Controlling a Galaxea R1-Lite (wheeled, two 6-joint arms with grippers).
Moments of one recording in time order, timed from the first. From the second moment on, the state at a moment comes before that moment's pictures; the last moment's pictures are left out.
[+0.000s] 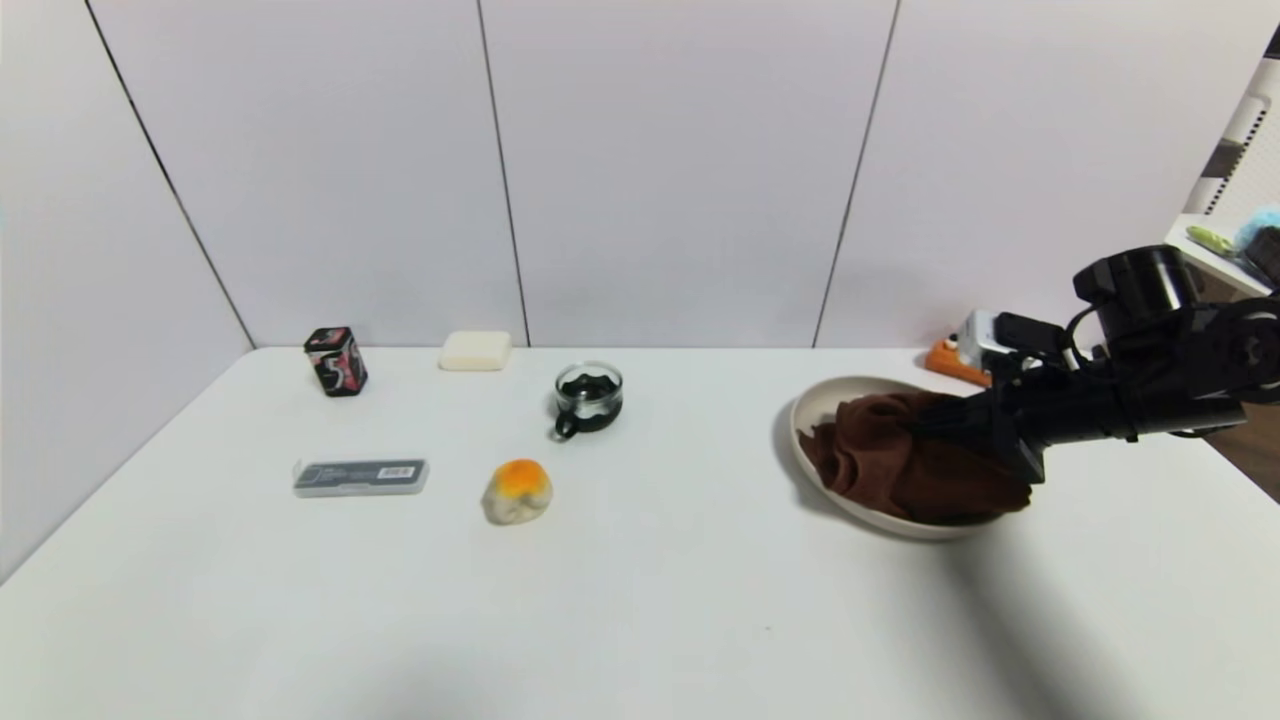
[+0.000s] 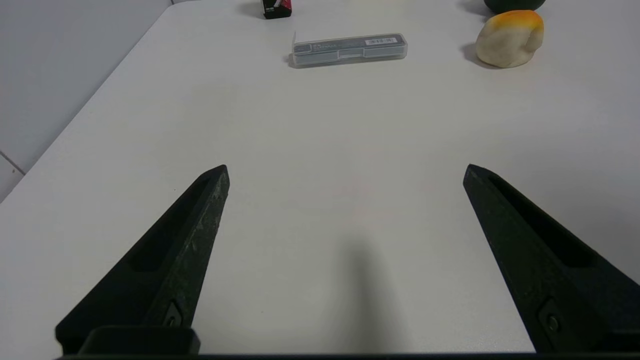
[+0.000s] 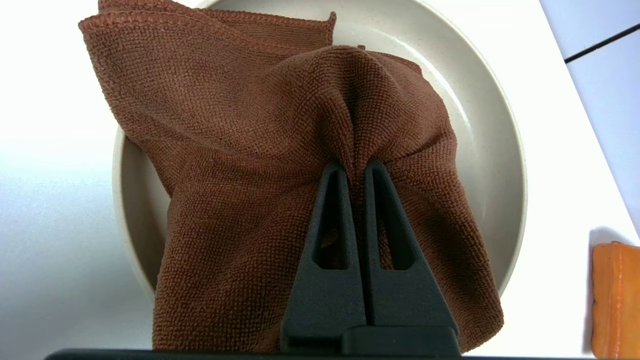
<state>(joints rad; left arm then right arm) 0.00 0.00 -0.01 0.02 -0.02 0.04 -0.04 1.86 -1.17 0.16 0.66 -1.09</state>
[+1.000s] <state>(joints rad) 0.00 0.00 -0.01 0.02 -0.02 0.04 -0.03 1.85 -1.22 0.17 0.66 -1.09</state>
